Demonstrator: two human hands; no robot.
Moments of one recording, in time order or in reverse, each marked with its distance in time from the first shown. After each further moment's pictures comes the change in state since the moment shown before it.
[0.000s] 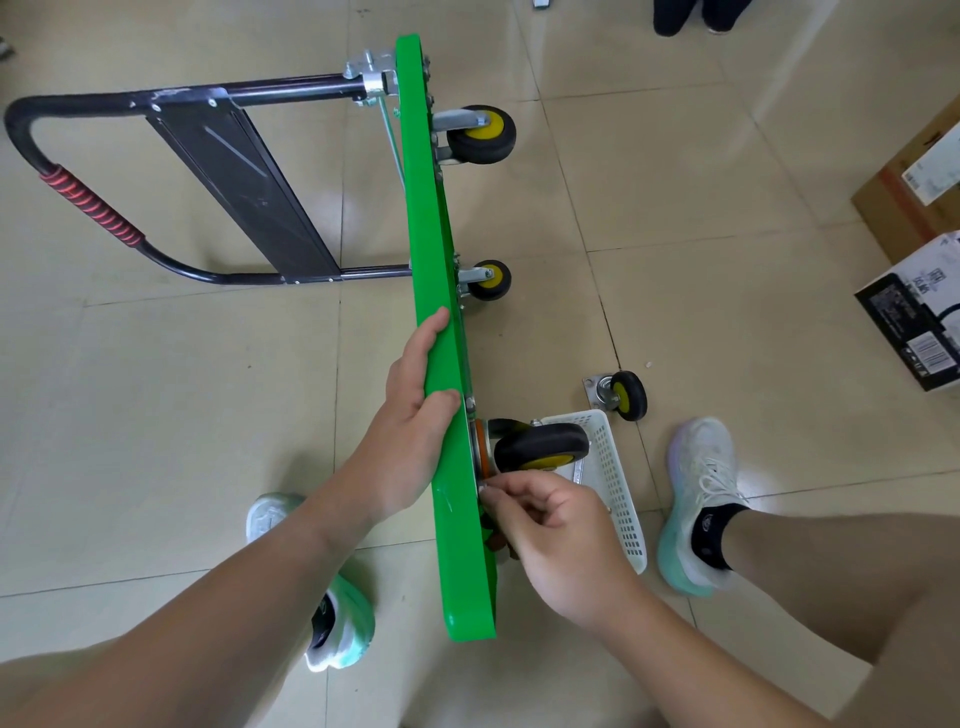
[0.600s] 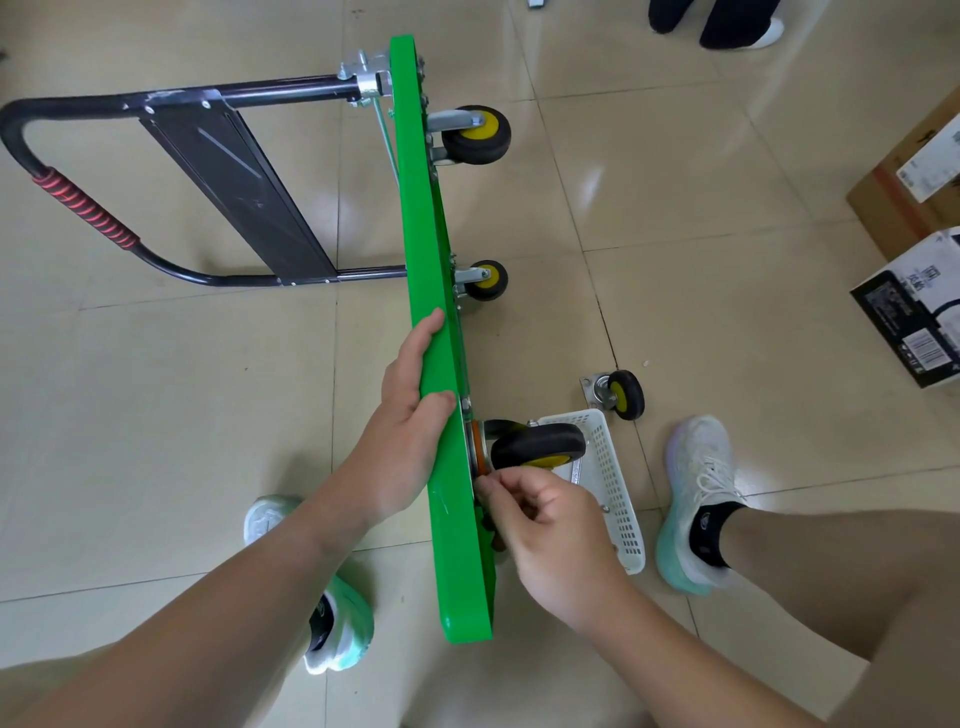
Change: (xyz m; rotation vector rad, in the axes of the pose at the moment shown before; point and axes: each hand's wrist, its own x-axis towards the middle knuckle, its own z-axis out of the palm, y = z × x) left_hand 0.000 0.001 0.000 0.004 0.008 -0.001; right_hand 0.001 -0.004 0.005 -0.084 0.049 -0.055
